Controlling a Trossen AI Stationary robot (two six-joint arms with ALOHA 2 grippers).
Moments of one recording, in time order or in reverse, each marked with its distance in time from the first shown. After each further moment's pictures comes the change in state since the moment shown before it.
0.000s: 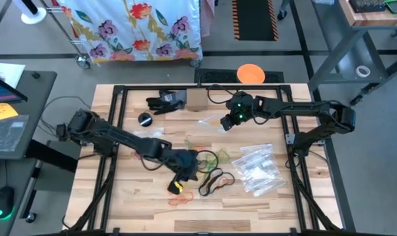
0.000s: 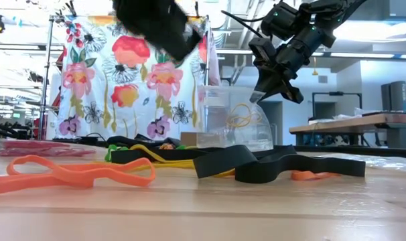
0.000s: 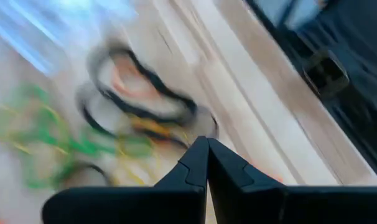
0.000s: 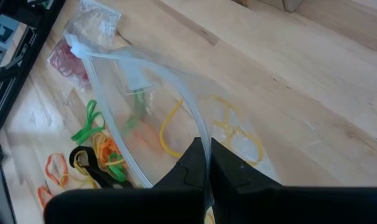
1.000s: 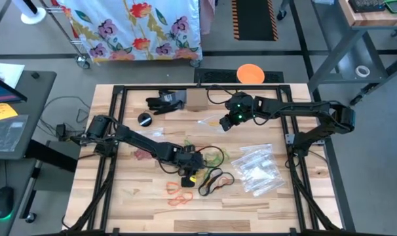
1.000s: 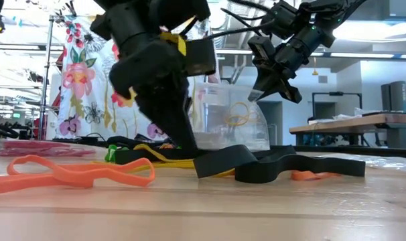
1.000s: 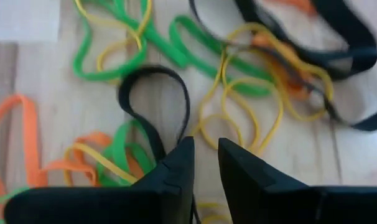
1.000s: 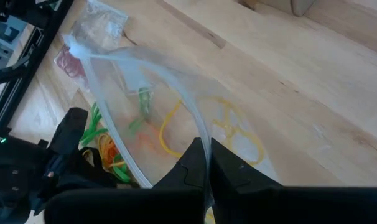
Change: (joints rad) left arm 0.053 0.224 -0.004 -0.002 -0.240 -0.252; right arm 0.012 0.000 0.000 0.017 -0.001 -0.001
